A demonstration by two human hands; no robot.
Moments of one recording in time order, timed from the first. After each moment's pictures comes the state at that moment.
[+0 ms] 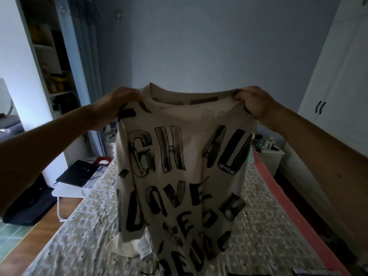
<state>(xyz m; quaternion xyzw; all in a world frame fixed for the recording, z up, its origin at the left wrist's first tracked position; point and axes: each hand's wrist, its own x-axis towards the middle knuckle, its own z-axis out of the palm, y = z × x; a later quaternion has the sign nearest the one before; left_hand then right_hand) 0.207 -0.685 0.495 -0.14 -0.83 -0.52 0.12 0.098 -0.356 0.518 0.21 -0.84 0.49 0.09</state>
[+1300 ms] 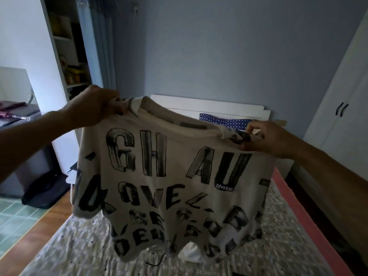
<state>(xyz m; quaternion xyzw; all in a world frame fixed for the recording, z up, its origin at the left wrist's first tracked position) 0.211 -0.786 0.463 -0.11 -0.93 -0.06 0.34 0.078 -0.321 0.439 0.39 -0.87 0.29 0.06</state>
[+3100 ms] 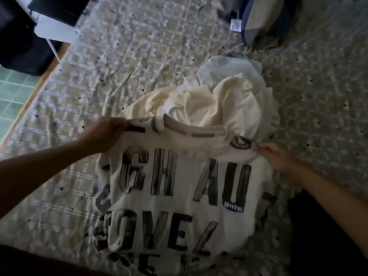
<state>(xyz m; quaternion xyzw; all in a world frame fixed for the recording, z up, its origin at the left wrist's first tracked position) 0.131 -0.876 -0.202 0.15 -0.96 -0.21 -0.11 -0.023 -0.430 -0.205 -0.02 -0.82 0.44 -0.37</state>
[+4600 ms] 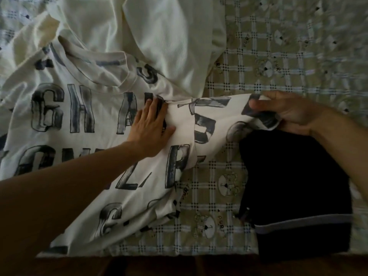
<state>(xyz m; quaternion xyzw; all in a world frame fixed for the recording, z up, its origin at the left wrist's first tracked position) 0.088 -0.541 -0.385 0.03 -0.97 -0.14 -0.18 -0.048 -0.241 -0.266 -0.05 -0.65 0.56 -0.51</state>
